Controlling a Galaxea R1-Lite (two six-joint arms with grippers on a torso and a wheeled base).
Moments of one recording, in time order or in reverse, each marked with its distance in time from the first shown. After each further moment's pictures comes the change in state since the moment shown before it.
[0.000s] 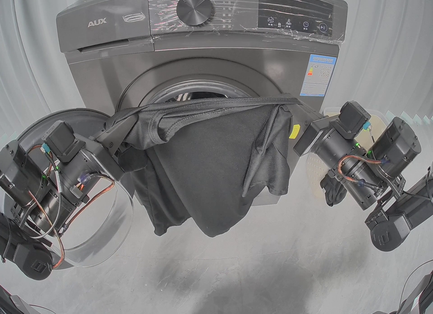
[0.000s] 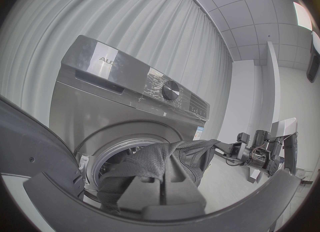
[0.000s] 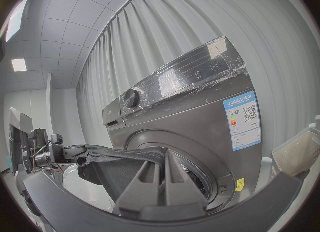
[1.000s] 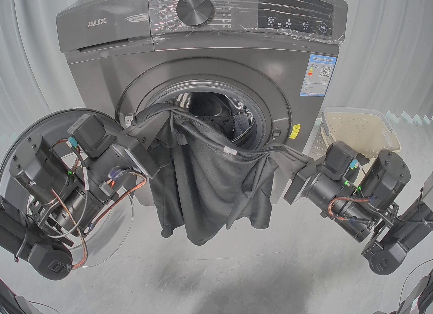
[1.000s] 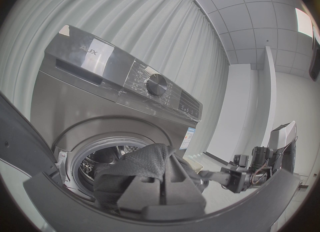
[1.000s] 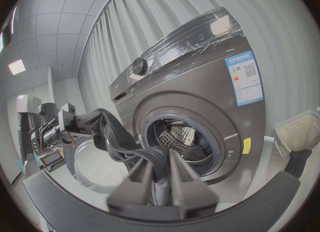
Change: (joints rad) left arm -0.149 0.081 -0.107 0.017 0.077 0.003; right arm 0.073 0.024 0.169 0.000 0.001 0.019
